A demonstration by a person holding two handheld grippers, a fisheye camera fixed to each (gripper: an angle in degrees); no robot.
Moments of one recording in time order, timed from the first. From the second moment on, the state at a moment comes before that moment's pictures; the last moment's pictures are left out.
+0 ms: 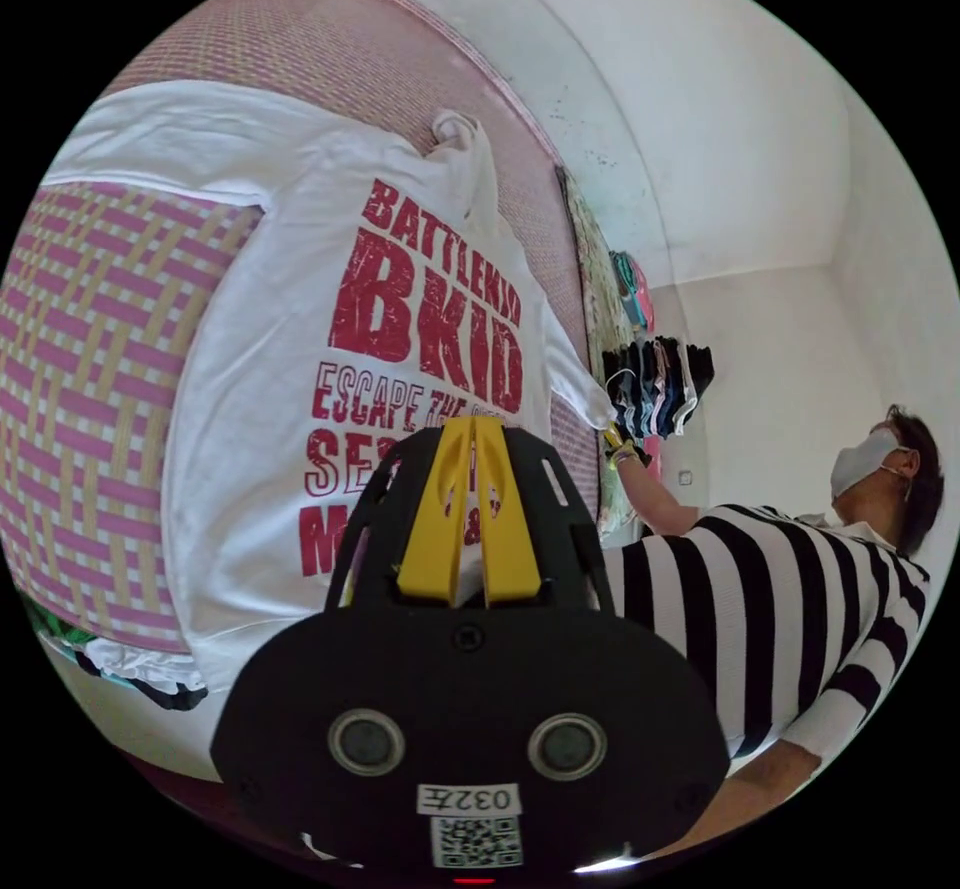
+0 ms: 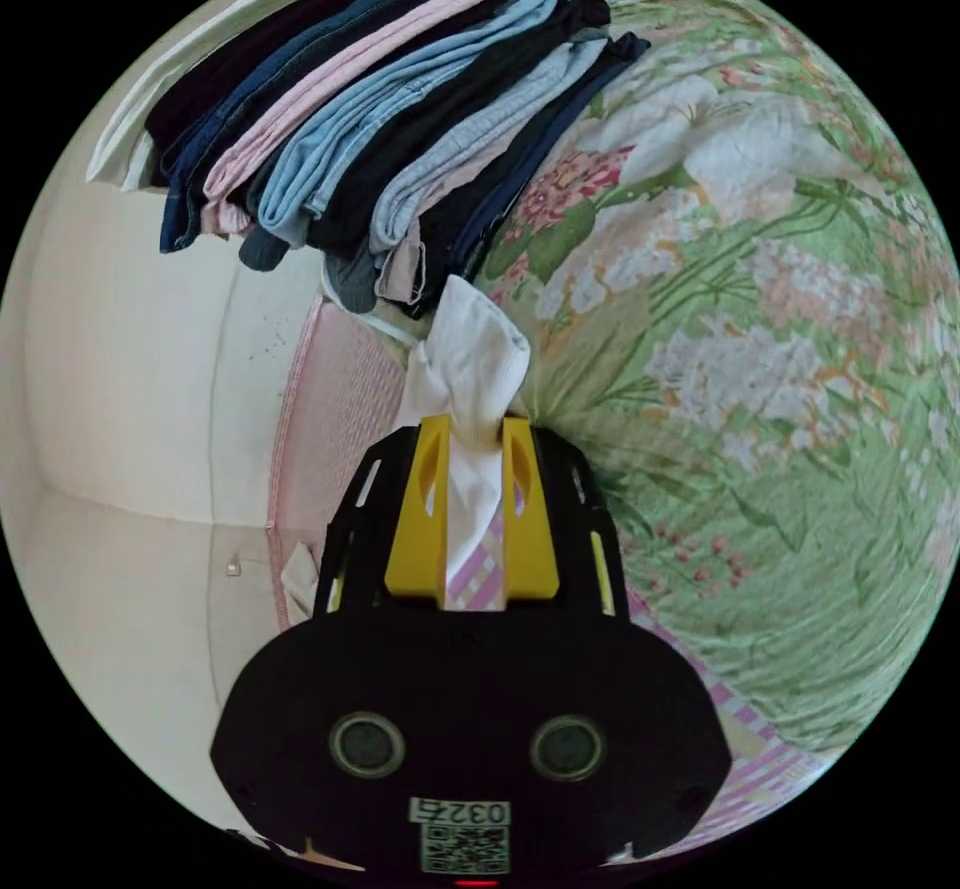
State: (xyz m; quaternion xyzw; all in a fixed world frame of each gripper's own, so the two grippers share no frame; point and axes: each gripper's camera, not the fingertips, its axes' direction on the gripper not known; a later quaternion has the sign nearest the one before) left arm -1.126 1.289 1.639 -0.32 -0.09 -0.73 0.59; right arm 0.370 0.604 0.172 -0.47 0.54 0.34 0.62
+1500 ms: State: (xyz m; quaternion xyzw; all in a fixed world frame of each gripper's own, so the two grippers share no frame) left arm -1.189 1.408 1.680 -0.16 0.04 -0.87 0.46; right arm -0.204 0.874 0.268 -0.87 -0.11 -0.08 0.48
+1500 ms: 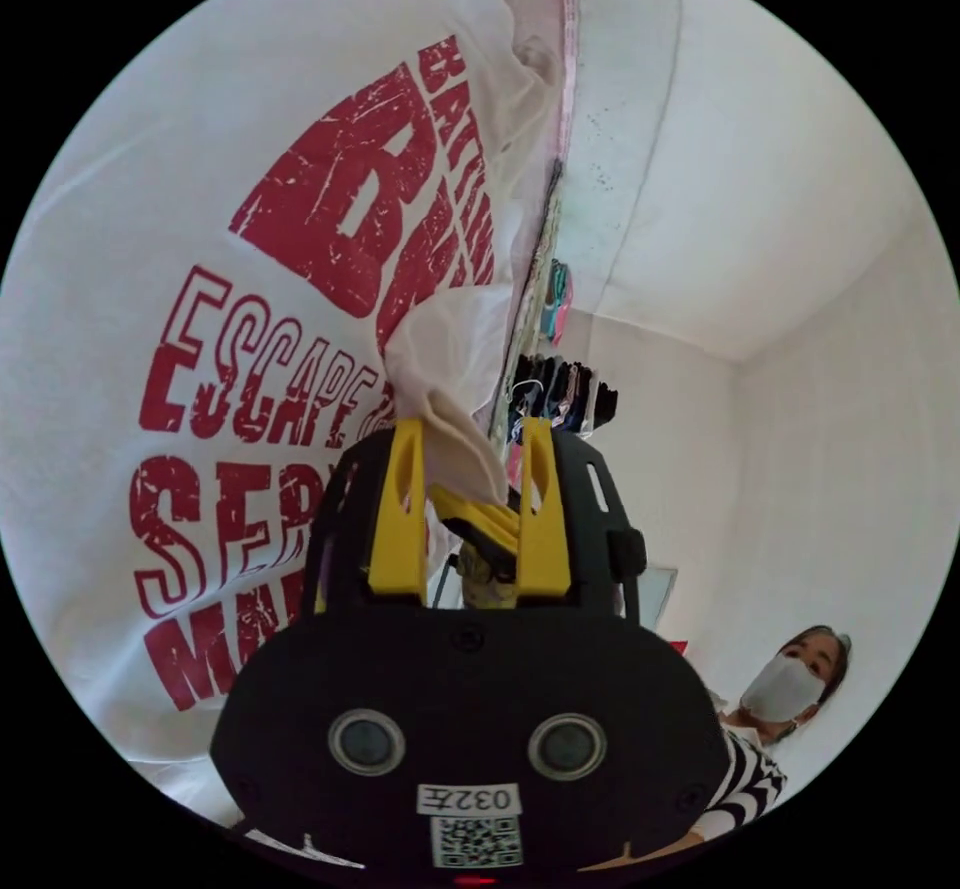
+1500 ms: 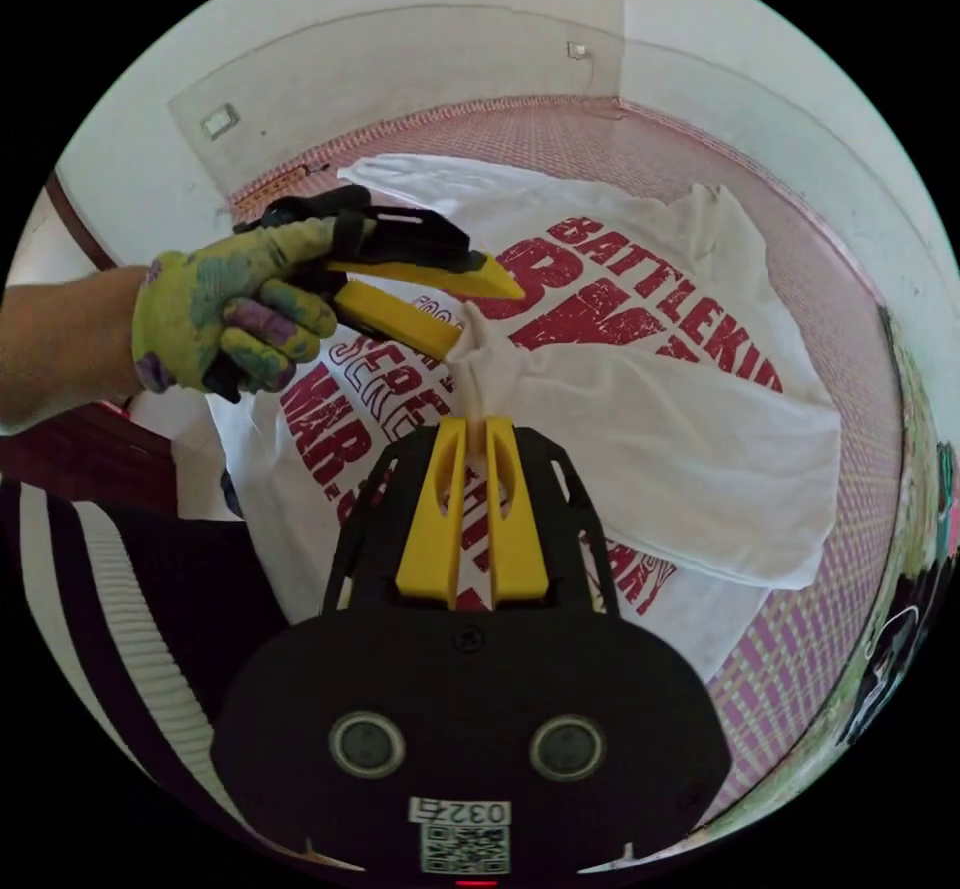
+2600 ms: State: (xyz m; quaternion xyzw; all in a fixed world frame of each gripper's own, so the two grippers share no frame) left arm -1.284 1.244 1.859 0.11 0.19 -0.78 0.59; right arm -0.036 0.653 0.056 -0.80 0.12 0.31 0.50
